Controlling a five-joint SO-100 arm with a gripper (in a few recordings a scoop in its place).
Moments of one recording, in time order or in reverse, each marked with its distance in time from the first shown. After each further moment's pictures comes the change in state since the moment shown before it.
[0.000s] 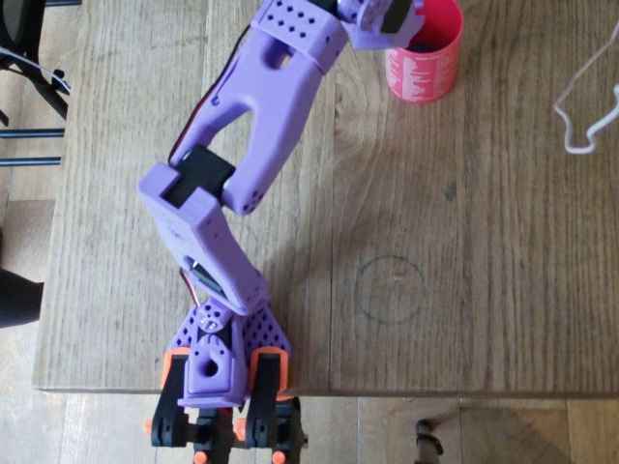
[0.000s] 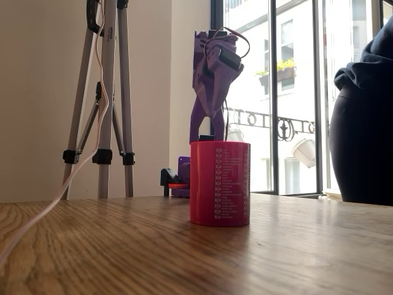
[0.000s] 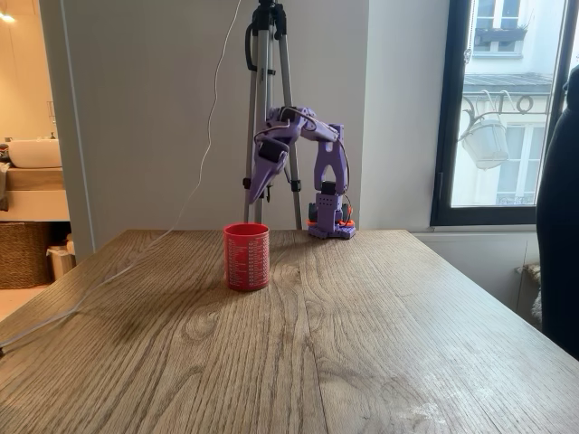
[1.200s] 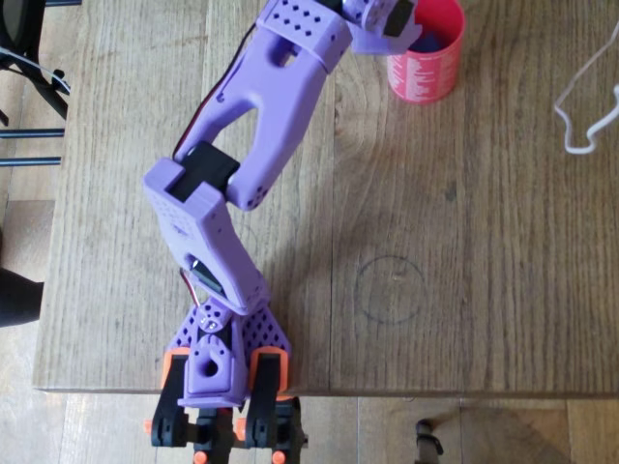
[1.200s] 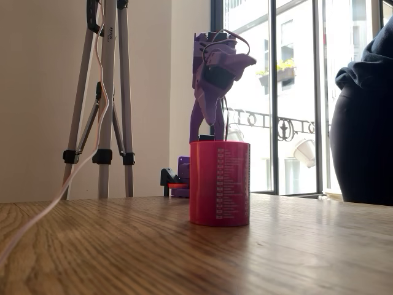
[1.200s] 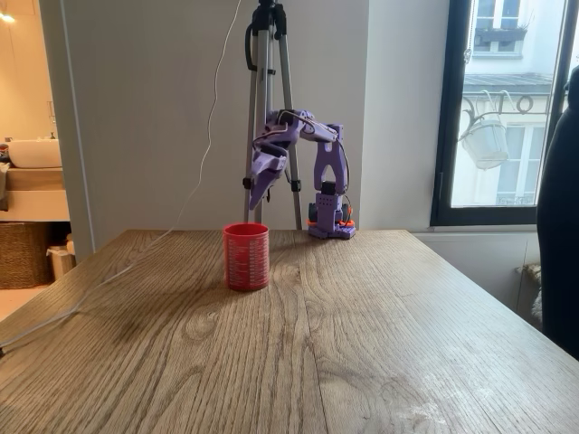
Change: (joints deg) arm 1.0 -2.7 0.4 3.4 -0.1
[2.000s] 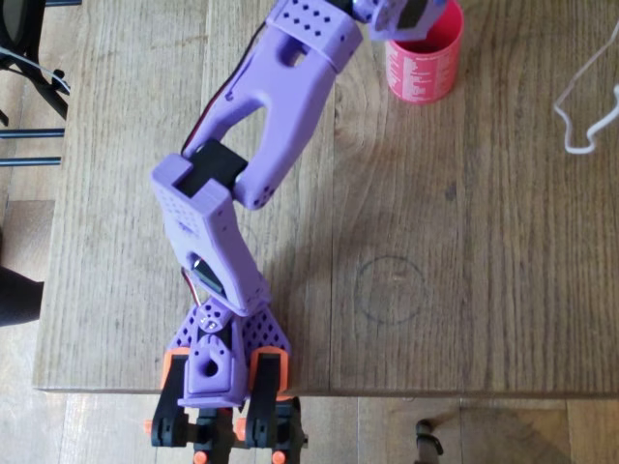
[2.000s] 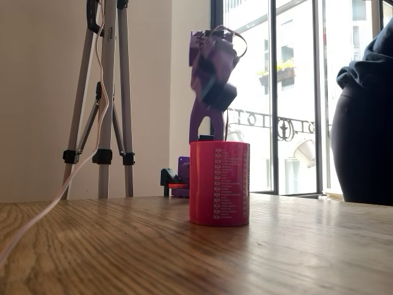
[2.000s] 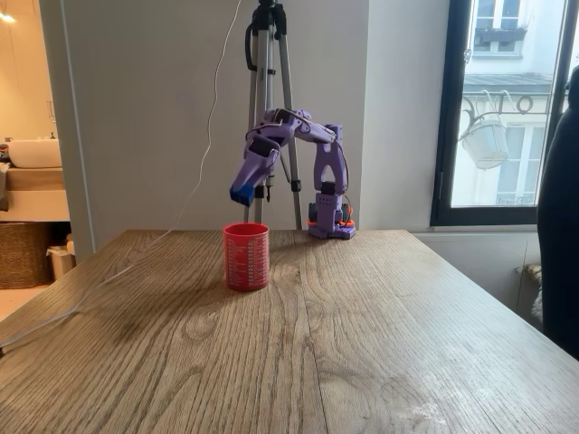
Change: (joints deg) arm 2.0 -2.0 -3.3 -4.3 1.0
